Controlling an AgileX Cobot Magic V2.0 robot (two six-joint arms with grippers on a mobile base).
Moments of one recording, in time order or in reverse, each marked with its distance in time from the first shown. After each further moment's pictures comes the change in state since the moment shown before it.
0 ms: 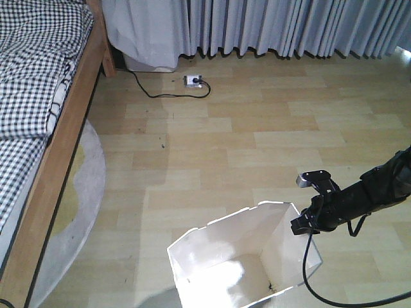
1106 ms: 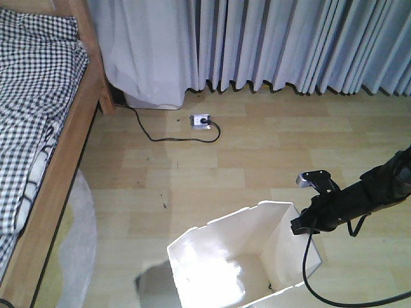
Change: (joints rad) left arm 0.000 0.000 0.000 0.000 0.000 0.000; right arm 0.000 0.000 0.000 0.002 0.001 0.000
